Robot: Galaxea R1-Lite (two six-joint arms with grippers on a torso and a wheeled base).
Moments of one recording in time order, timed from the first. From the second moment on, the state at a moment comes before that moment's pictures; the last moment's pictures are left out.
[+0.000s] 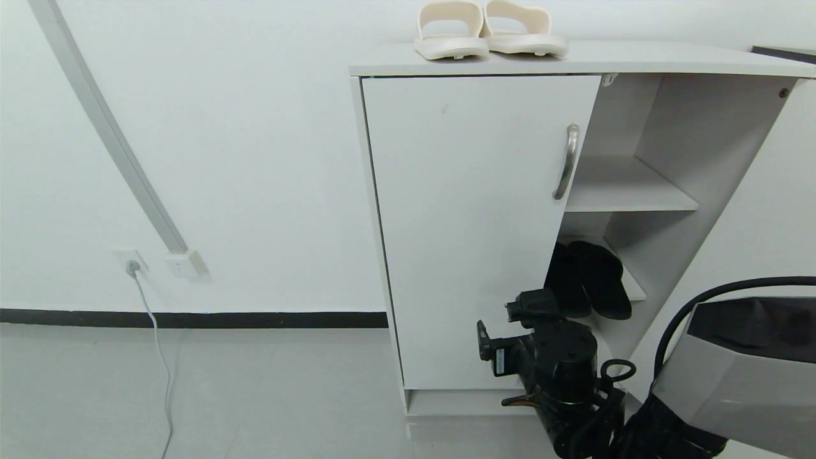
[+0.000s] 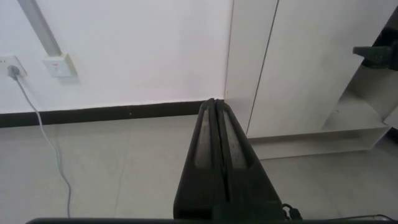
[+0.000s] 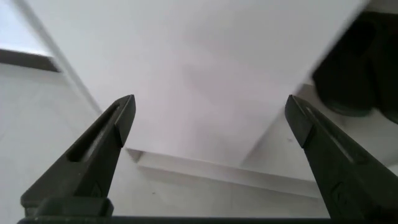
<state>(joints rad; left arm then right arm) -0.01 0.00 0.00 0.01 -0.05 0.01 0.81 2.17 -0.65 -1.35 -0.67 0.08</state>
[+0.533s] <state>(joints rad) 0.00 0.00 0.00 0.01 -0.05 0.01 0.81 2.18 -0.63 -1.36 -0.65 0.07</state>
